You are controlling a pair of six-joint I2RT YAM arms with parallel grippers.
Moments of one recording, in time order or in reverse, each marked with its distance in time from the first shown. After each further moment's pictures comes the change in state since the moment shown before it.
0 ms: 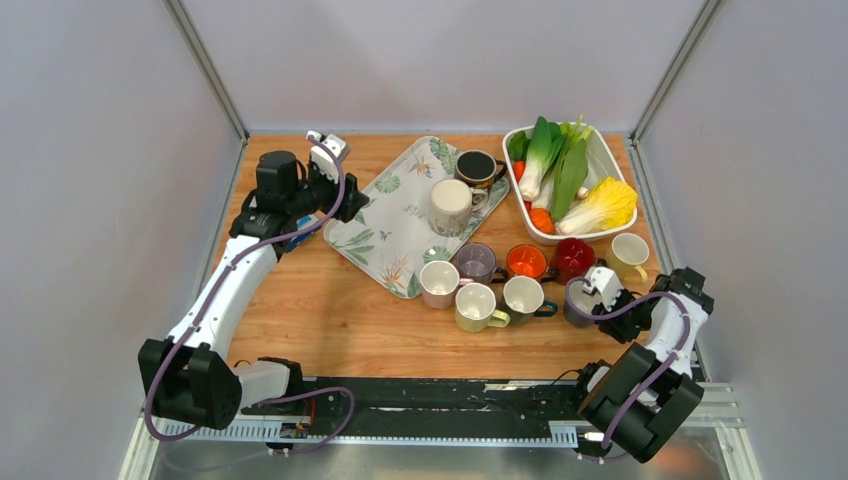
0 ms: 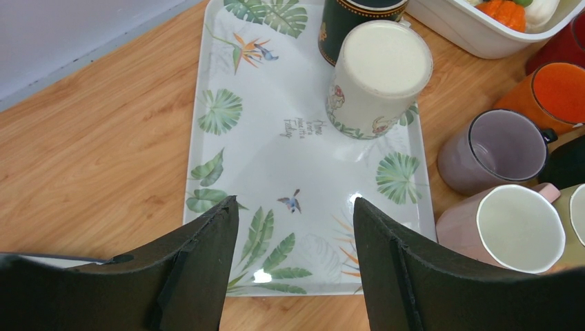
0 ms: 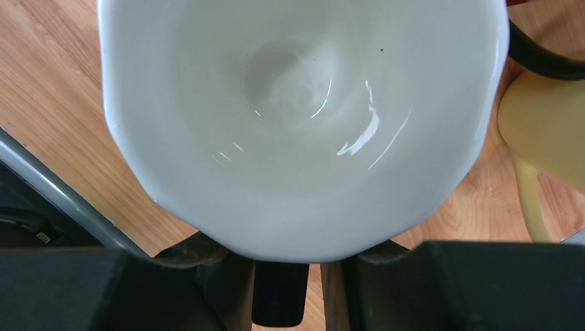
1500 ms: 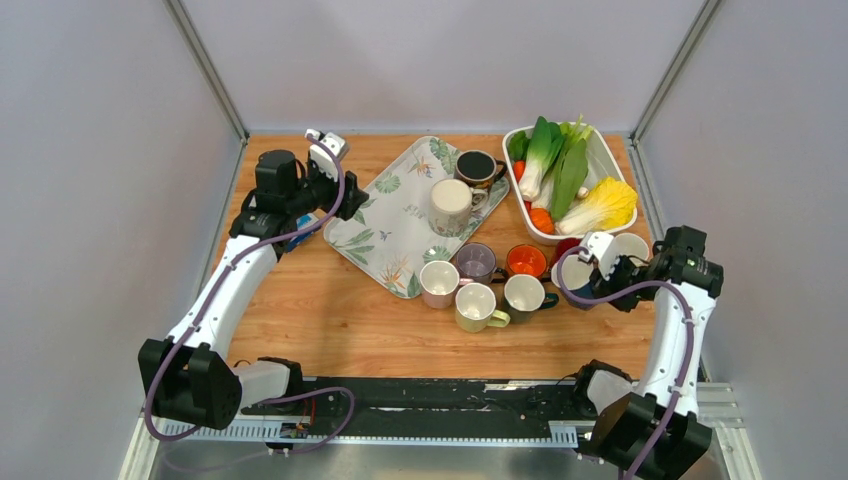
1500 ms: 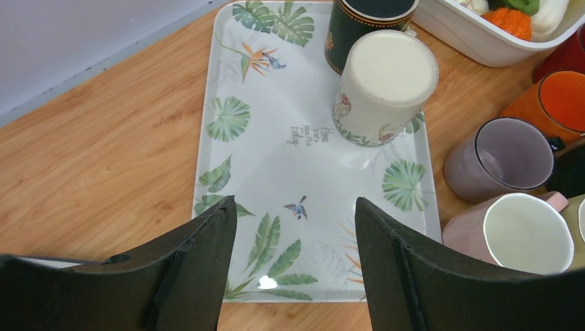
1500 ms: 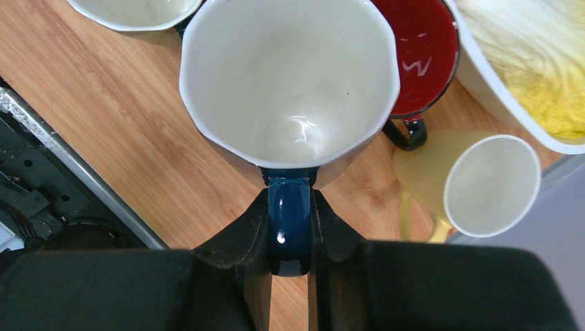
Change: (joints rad) left arm 0.000 0.000 0.000 0.026 -0.013 0.000; right arm 0.242 -0.093 0.347 -0.223 -0.045 0.252
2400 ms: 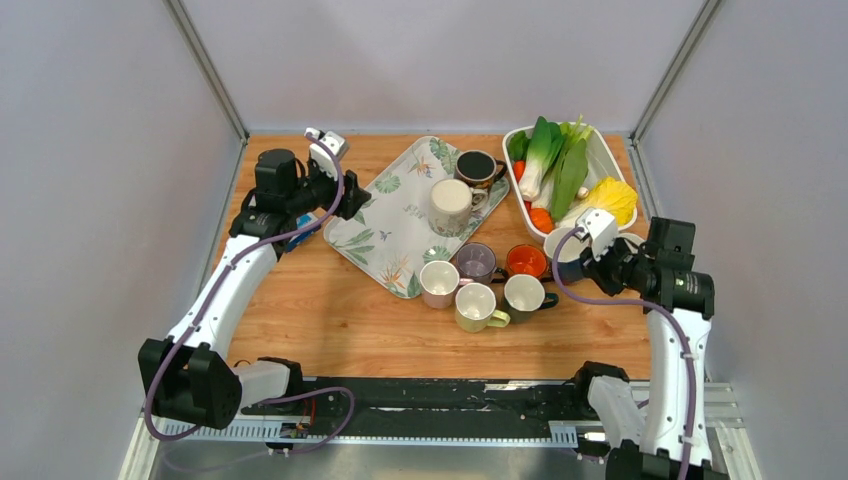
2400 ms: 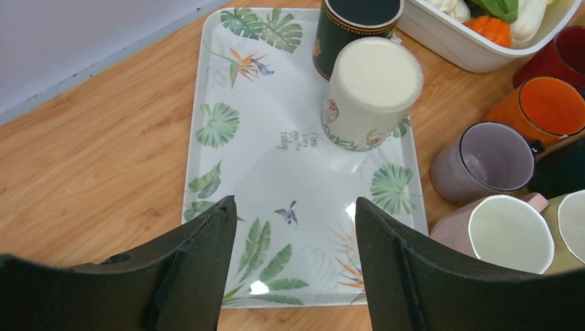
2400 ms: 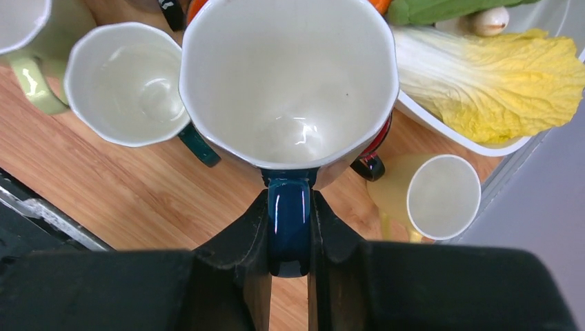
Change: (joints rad) left arm 0.000 0.002 0.006 0.007 0.032 -0.023; right arm 0.252 -0.165 0.027 0.216 0.078 0.521
